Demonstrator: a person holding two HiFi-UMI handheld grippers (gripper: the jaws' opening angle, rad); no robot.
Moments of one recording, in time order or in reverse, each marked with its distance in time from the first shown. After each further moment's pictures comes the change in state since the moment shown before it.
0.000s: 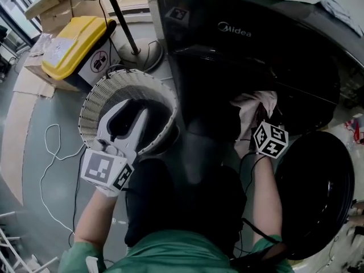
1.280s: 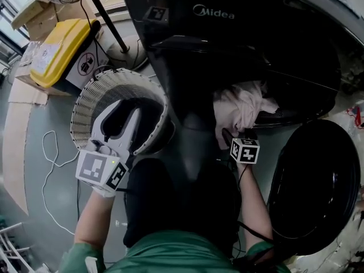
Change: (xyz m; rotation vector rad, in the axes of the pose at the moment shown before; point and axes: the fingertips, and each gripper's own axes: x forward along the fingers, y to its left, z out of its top) left arm 0.021 -0.002 -0.028 -0.029 0.039 -0.038; right arm -0.031 0.051 -0.211 0.082 0.529 0.133
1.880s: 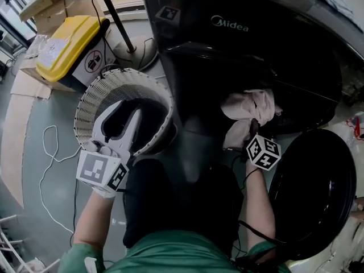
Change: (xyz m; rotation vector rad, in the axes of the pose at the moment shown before) left arm -0.016 0.010 0.011 0.014 -0.012 0.051; right arm -0.076 -0.029 0.133 0.049 -0.448 -0.114
